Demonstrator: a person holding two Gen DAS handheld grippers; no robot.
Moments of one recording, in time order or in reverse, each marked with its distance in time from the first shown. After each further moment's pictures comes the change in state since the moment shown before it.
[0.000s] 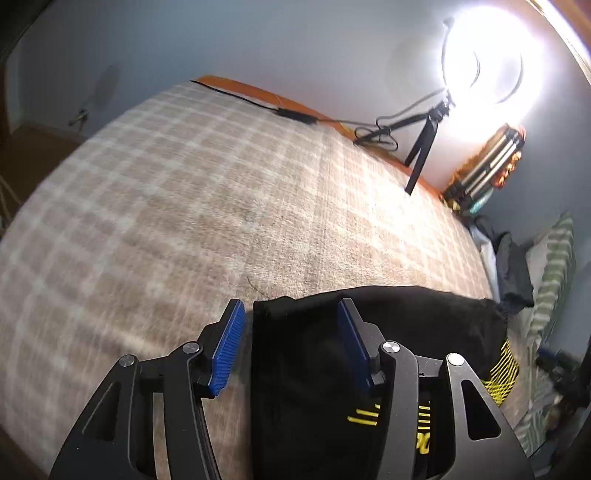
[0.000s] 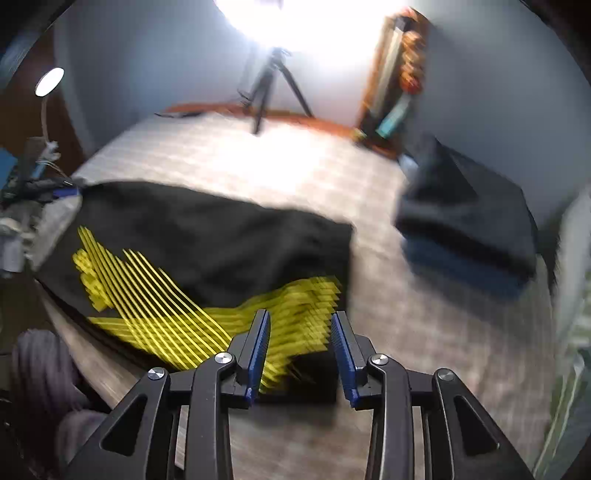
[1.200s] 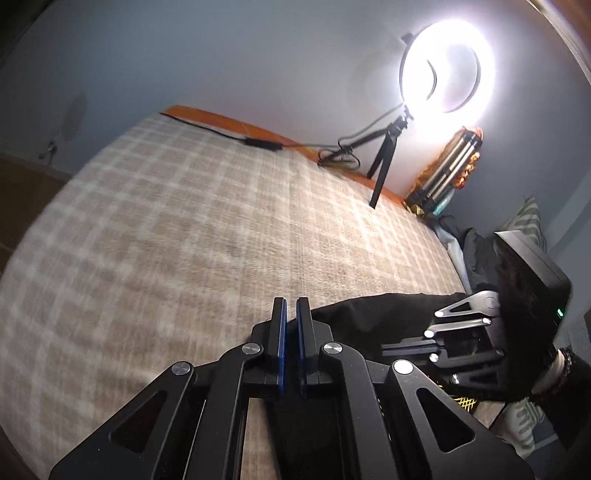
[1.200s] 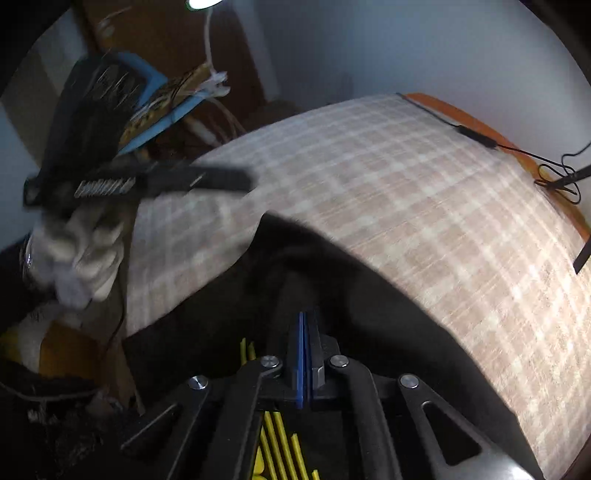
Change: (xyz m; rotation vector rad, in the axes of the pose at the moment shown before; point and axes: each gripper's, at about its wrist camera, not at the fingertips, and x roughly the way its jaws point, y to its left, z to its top) left arm -0.020 0.015 0.021 0.101 -0.042 -0.149; right arm 0.152 0.269 0.128 -0.480 0.073 0.552
